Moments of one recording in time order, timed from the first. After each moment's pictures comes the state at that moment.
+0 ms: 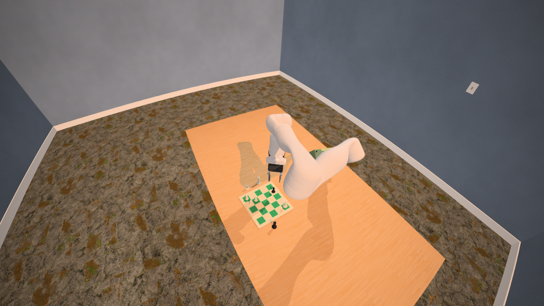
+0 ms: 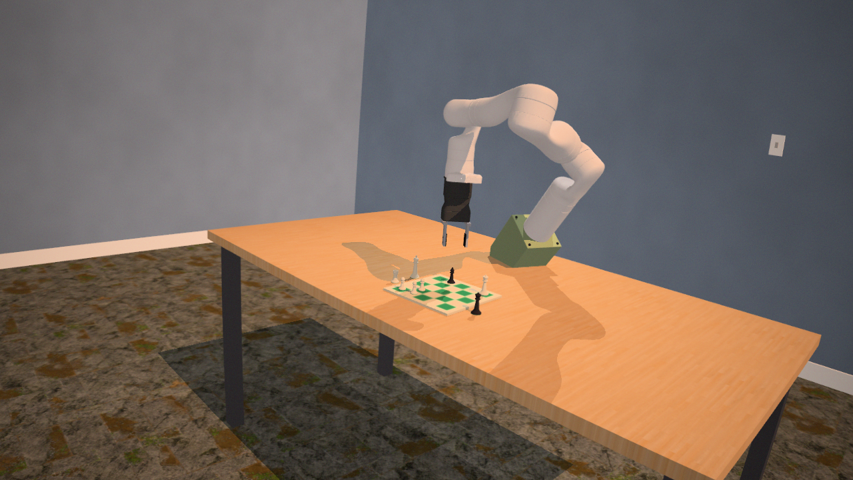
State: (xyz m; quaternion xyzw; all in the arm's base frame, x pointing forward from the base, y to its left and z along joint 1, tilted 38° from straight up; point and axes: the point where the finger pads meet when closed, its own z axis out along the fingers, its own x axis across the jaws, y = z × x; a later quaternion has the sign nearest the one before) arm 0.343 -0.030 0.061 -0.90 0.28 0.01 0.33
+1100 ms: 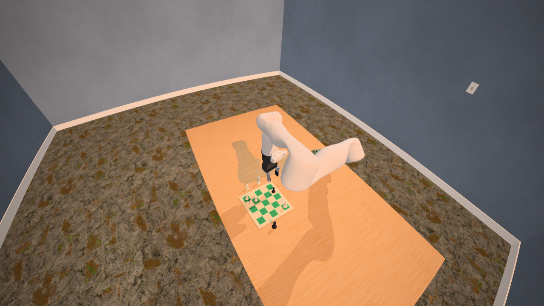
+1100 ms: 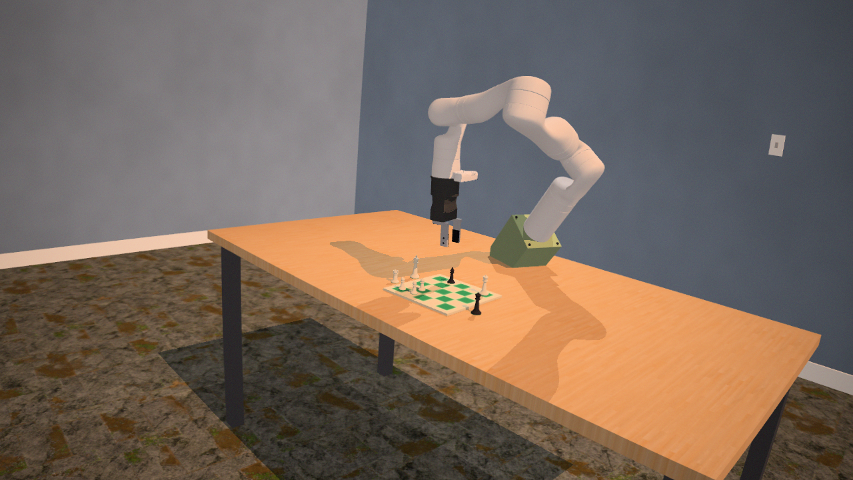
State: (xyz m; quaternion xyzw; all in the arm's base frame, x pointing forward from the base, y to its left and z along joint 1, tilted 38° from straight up) arm 0.344 -0.045 0.050 -0.94 -0.11 -0.11 0.31
